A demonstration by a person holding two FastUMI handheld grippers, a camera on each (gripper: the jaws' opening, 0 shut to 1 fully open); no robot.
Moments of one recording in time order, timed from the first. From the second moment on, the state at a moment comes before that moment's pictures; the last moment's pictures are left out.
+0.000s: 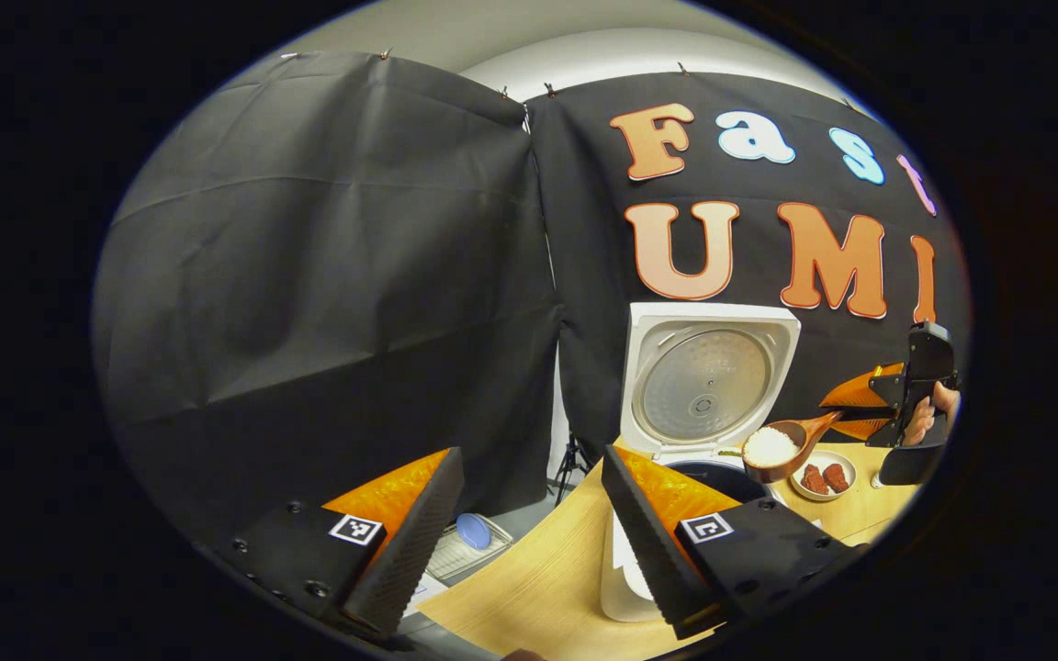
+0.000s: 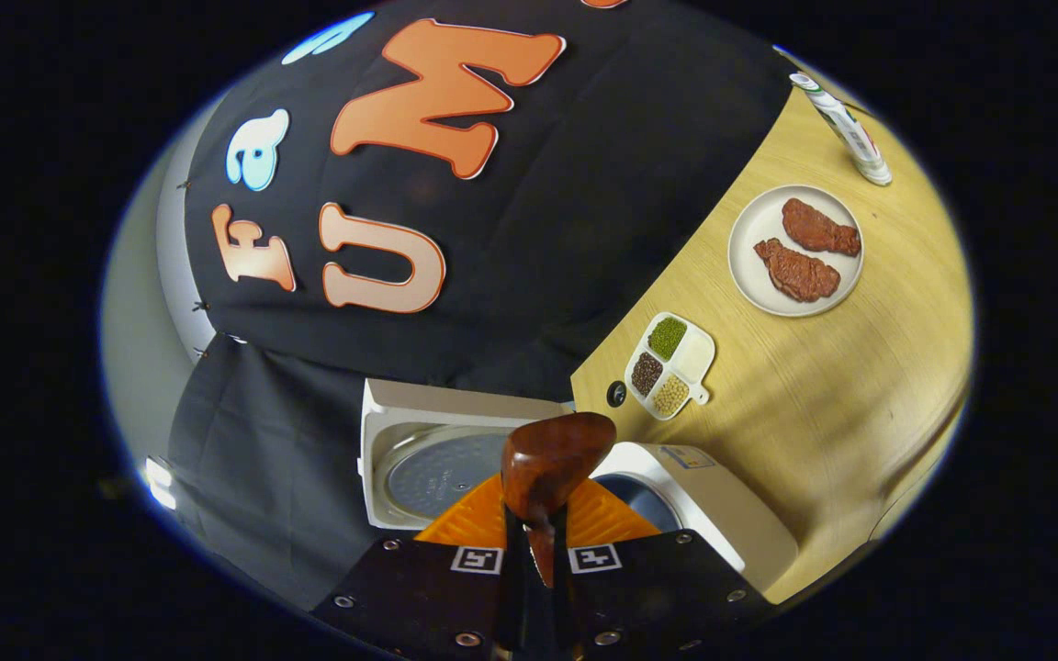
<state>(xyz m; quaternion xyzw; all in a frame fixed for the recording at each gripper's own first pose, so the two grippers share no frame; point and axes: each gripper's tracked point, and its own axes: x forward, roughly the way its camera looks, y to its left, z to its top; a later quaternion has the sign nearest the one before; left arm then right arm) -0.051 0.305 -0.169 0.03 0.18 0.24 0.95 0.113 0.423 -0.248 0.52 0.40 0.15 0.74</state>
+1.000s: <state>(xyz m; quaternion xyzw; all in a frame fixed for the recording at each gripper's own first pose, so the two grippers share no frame) -0.064 0.311 -0.163 0.04 0.18 0.26 0.95 0.126 0.452 -0.201 0.30 0.31 0.24 0.87</state>
